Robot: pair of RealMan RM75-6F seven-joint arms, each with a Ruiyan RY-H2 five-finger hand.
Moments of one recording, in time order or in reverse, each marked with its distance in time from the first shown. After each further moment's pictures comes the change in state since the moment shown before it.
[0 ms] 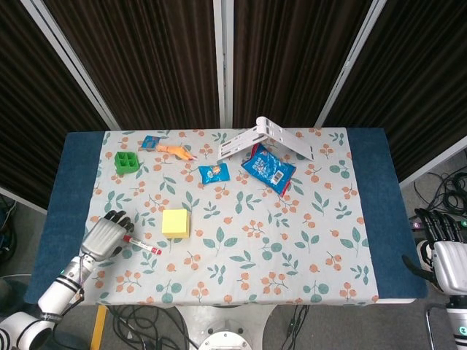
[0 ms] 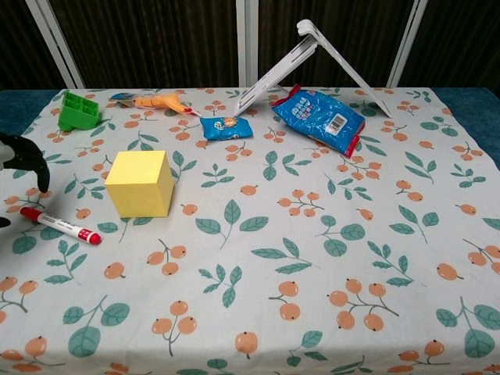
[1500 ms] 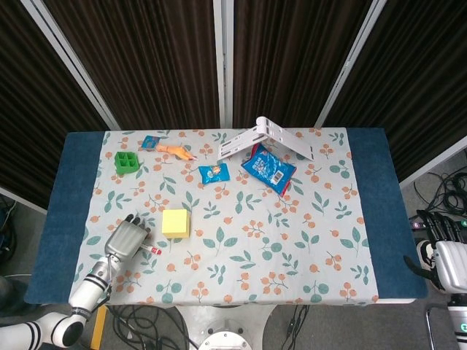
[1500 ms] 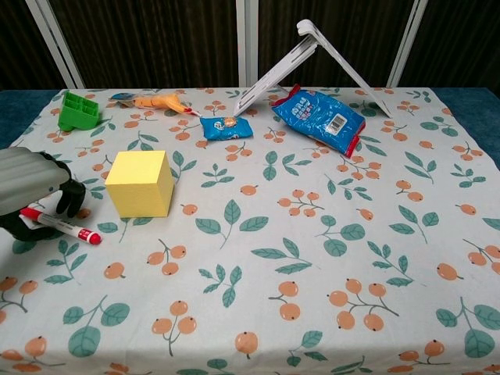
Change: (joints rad) left arm -0.069 -0.112 -0.002 -0.091 -0.269 -0.057 0.332; right arm 0.006 -0.031 -0.002 0.083 0.021 -0.034 0.081
